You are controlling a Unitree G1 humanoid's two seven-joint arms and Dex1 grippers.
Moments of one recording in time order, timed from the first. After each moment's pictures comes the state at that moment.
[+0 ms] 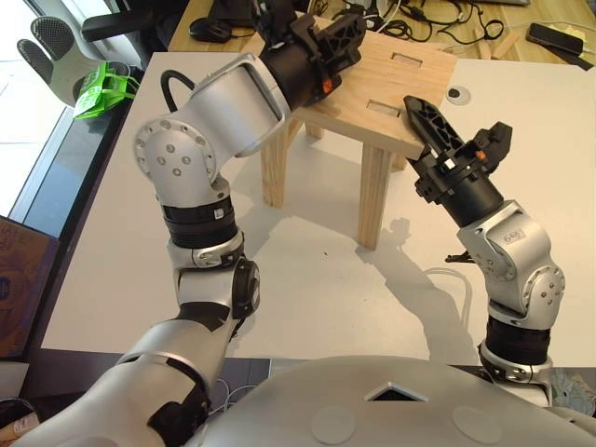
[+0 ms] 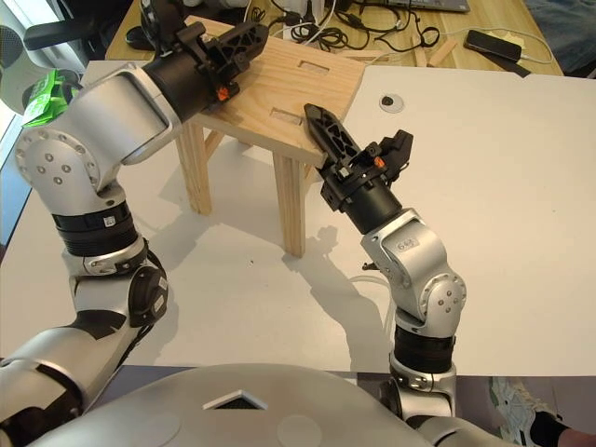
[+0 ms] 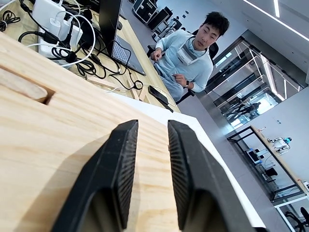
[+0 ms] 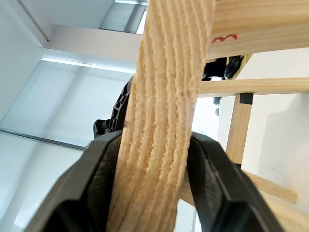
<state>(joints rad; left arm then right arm) -0.71 0.16 0.14 -0.17 -1.39 1.05 0.60 -0.03 -0.14 -0.04 -0.48 1.94 0.54 -0.37</state>
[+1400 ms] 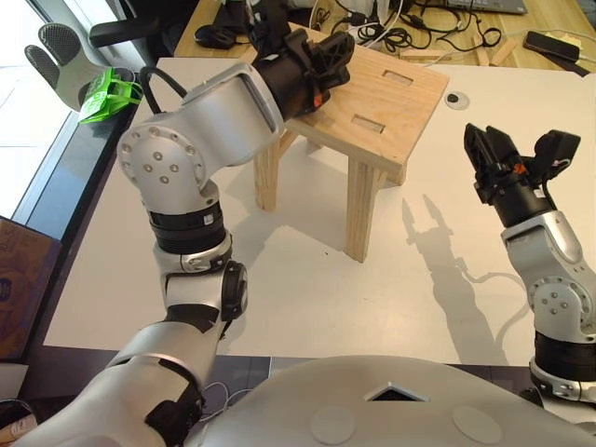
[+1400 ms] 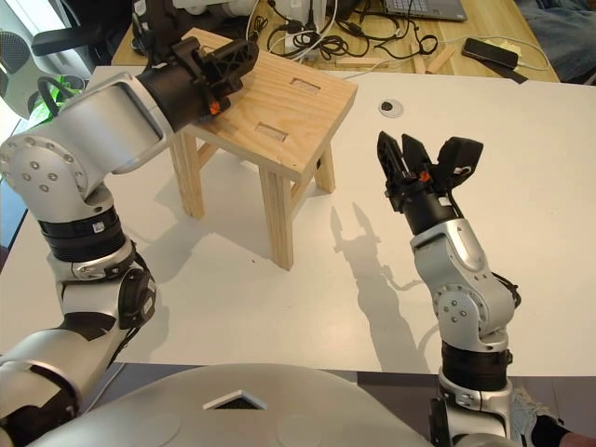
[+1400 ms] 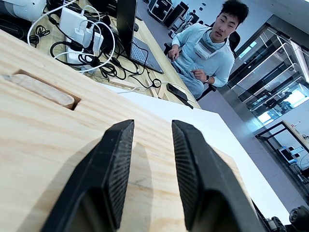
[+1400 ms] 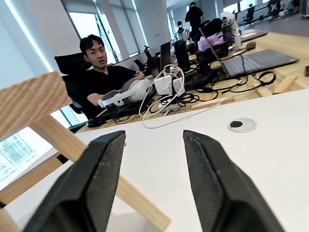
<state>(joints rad) -0.68 0.17 0.08 -0.22 -1.36 1.02 0.68 0.02 -0.37 -0.09 -0.46 0.77 0.41 -0.05</state>
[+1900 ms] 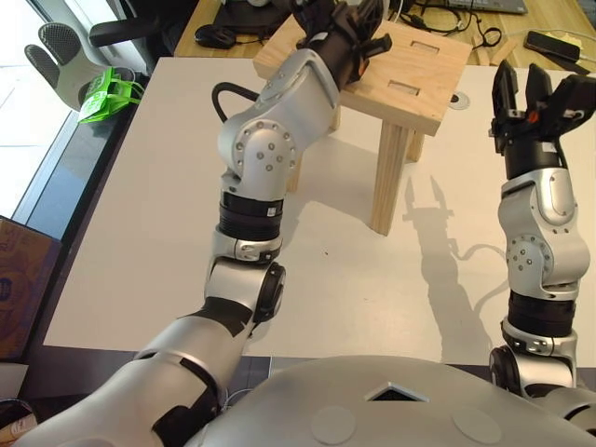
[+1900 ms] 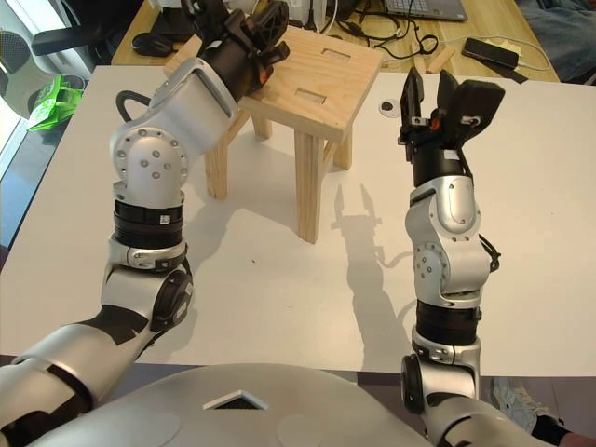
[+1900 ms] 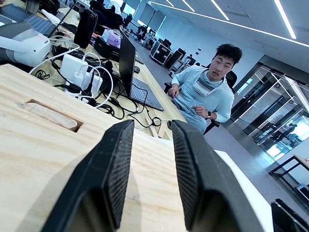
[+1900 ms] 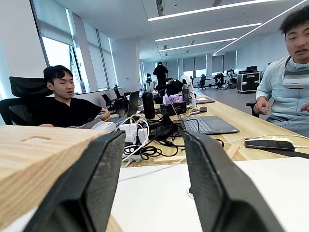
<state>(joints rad) -0.75 -0.02 -0.06 0.05 -0.79 0.62 0.36 -0.22 -0.24 -0.08 -0.33 0.39 0.30 -0.09</state>
